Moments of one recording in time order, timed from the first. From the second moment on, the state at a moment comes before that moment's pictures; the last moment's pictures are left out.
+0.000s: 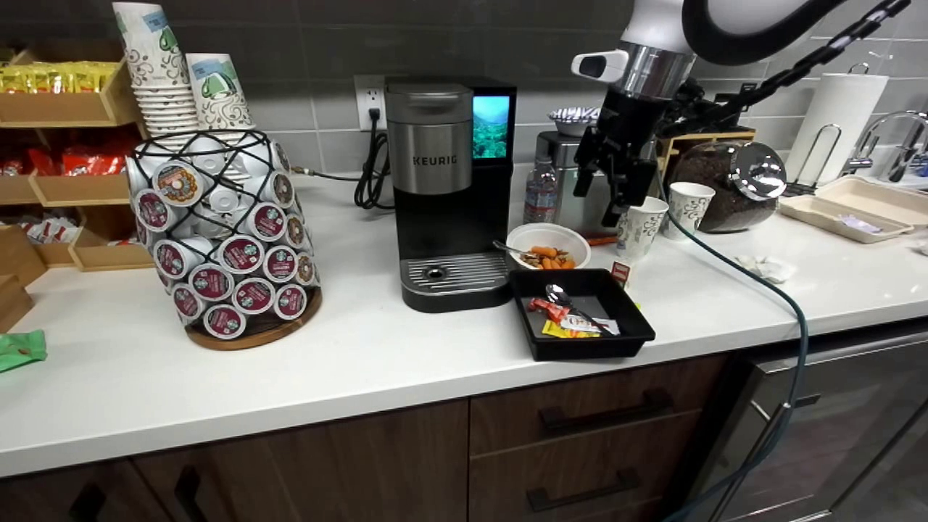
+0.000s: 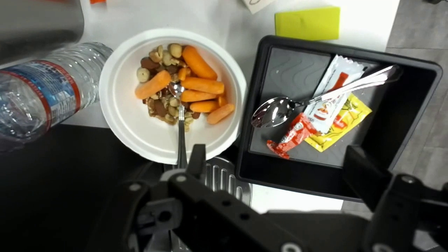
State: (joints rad) arm 0.08 0.35 0.18 -1.70 -0.06 2.24 -0.95
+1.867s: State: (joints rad) arm 0.03 0.72 0.22 -1.53 -0.07 2.64 -1.14
